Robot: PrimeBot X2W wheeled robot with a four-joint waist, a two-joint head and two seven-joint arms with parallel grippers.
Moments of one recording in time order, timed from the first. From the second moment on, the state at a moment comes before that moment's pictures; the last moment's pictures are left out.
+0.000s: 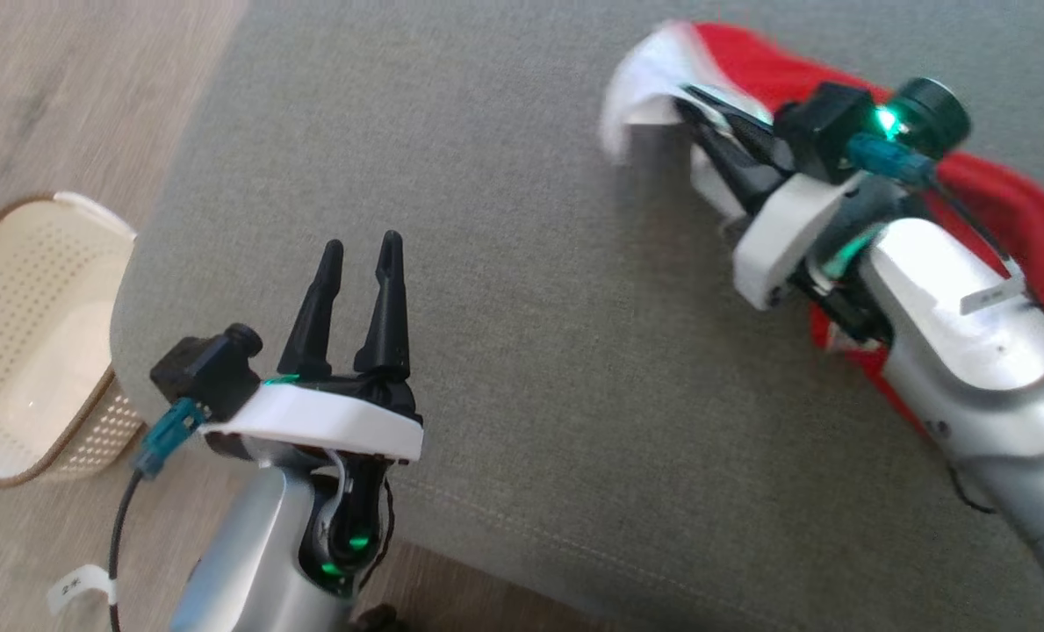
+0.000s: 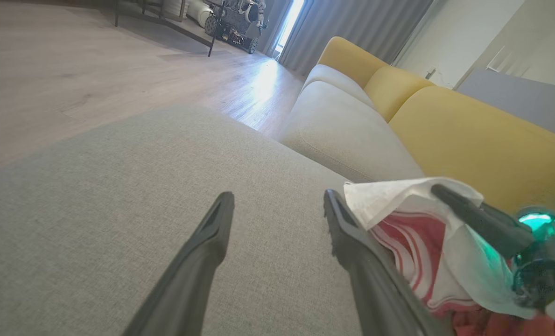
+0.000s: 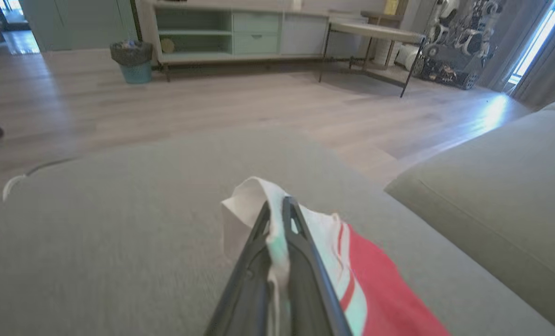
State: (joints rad) left arm -0.23 0.04 -0.36 0.12 -0.61 0.06 -0.26; right arm -0.83 -0.38 0.78 0.48 0.38 0.13 0.03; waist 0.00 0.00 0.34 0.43
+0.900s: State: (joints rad) left arm -0.25 0.04 -0.40 0.13 -0.59 0.05 -0.26; right arm -1.05 -0.46 0.32 0.89 0.36 0.13 0.12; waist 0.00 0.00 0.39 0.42
